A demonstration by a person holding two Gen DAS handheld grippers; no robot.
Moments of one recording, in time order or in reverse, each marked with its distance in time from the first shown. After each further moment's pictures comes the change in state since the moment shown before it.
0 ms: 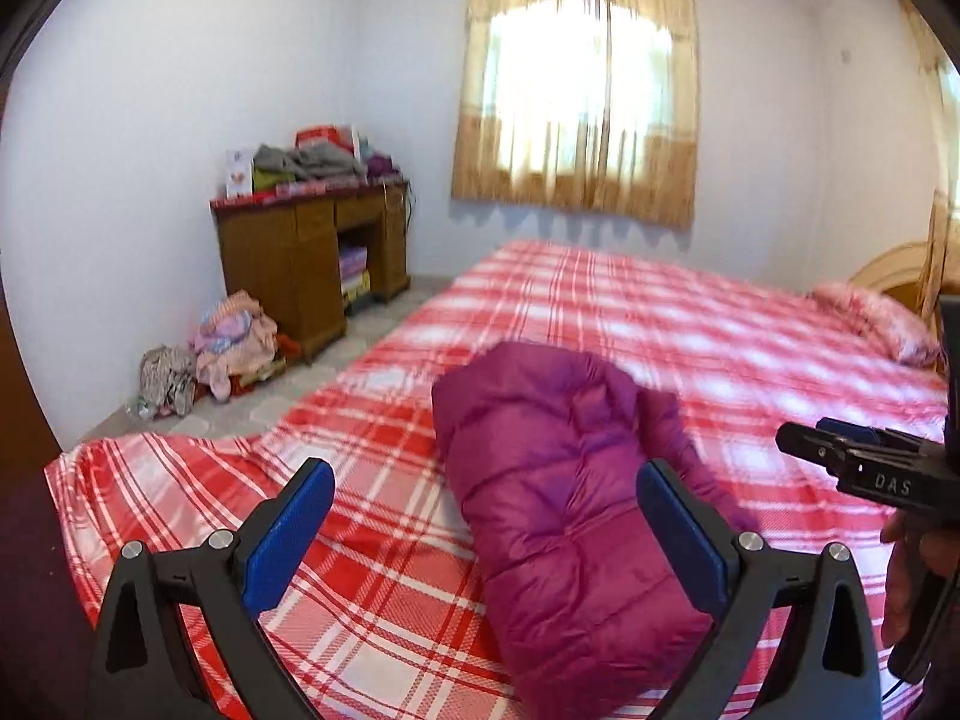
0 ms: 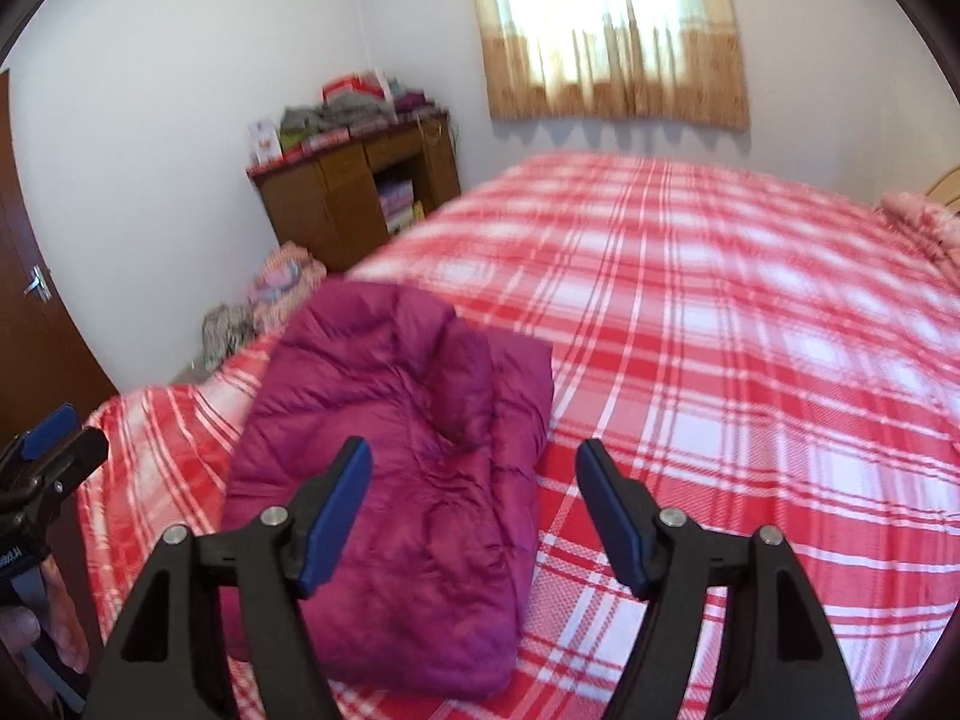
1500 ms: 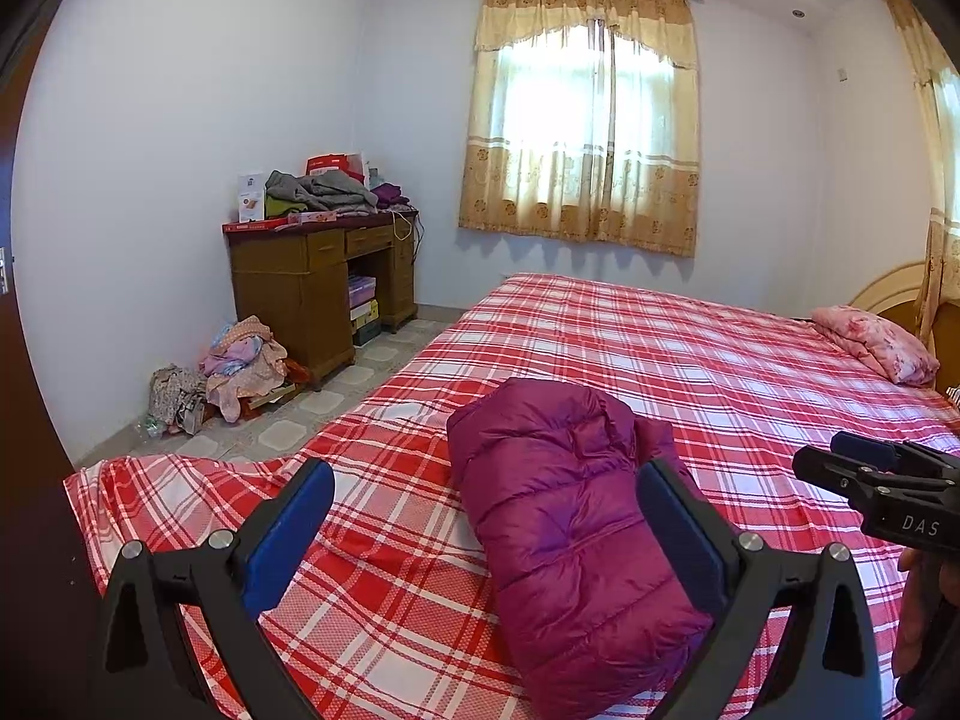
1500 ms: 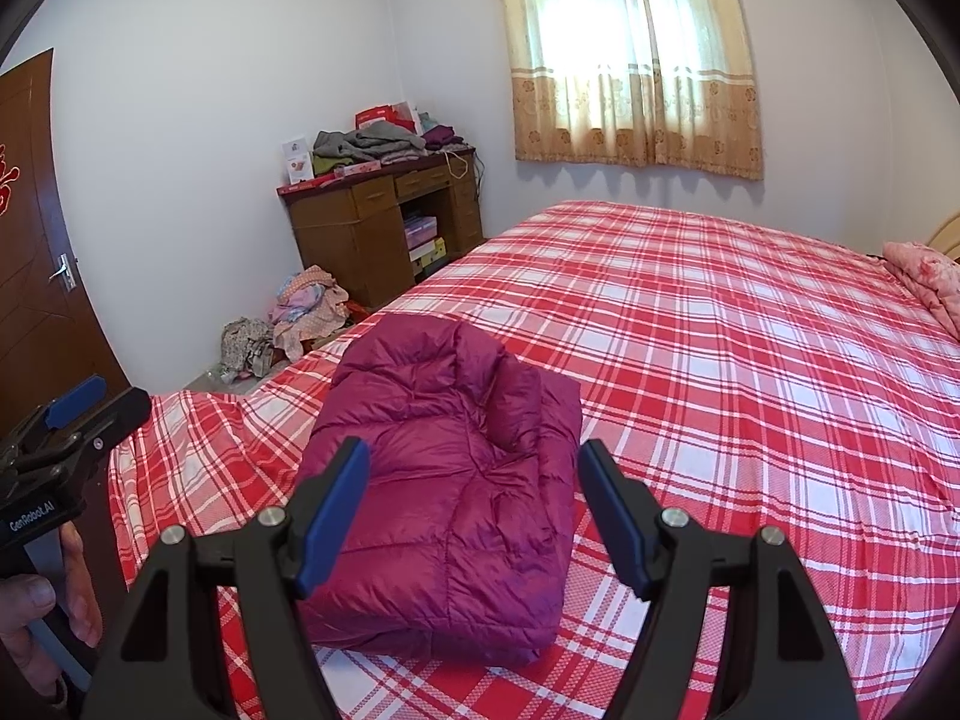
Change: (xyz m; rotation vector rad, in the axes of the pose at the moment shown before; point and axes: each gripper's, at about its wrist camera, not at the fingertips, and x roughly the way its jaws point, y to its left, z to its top) left arm -0.022 0.007 0.006 -0.005 -0.057 0.015; right arm -0.039 0.036 -0.001 -0.066 -0.066 0.017
